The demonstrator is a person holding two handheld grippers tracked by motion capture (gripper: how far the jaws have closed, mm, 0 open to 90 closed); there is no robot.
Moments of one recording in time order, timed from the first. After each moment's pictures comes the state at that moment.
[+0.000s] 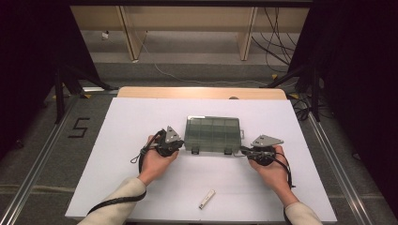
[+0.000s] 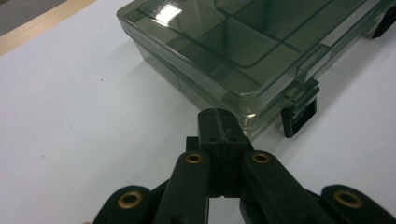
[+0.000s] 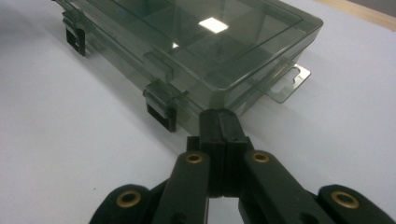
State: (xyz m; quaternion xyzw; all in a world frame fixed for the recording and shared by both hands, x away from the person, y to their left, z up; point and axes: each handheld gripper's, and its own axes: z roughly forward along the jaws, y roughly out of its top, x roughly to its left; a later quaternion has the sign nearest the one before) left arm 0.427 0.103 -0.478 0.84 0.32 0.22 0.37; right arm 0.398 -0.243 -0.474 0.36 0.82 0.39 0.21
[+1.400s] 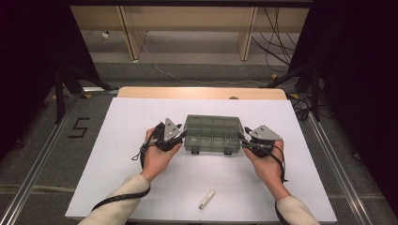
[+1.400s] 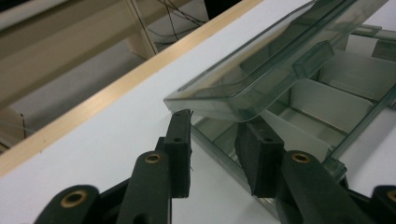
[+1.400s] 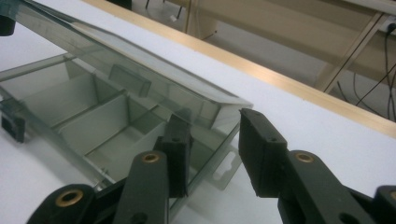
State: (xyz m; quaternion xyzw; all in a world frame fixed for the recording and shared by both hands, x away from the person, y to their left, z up) left arm 0.431 0.097 -0.456 0.79 0.29 0.32 0.44; right arm 0.410 -0.225 -0.451 0.38 0.75 0.43 0.34
